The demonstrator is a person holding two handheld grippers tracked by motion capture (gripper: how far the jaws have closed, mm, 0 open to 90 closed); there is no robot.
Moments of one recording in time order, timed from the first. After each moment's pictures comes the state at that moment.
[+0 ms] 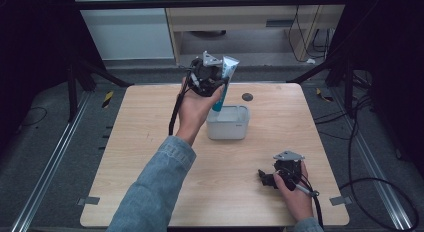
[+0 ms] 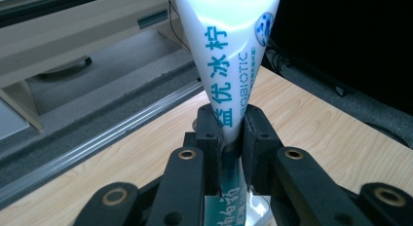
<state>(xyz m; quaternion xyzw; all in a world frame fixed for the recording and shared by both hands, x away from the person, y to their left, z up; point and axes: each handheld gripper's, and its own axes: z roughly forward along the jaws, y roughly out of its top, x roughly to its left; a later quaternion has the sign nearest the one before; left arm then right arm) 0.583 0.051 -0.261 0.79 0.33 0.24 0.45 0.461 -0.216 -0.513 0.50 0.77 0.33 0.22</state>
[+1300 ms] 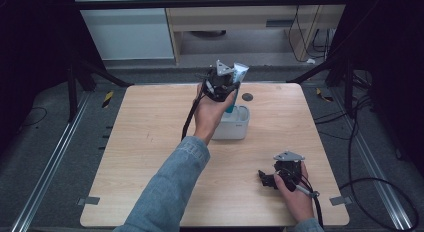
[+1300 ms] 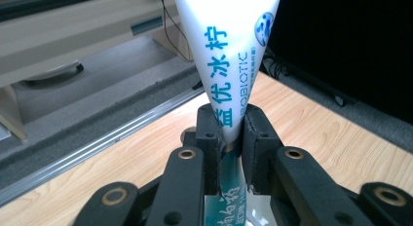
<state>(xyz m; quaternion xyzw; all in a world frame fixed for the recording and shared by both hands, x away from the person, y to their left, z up) 0.609 0.021 -0.313 0.78 0.33 0.24 0.46 0.459 -0.216 -0.513 0.50 0.77 0.33 0.21</state>
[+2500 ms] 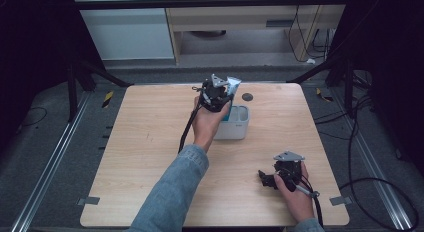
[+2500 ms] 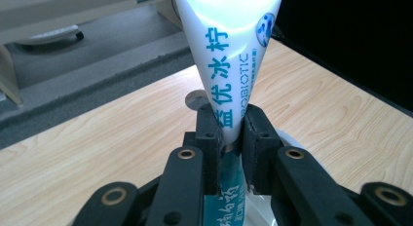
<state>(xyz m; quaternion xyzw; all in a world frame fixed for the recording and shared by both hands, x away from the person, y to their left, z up) 0.616 0.032 -0.362 0.78 0.37 0.22 0.45 0.459 -0.216 -0.513 0.49 0.78 0.33 0.22</state>
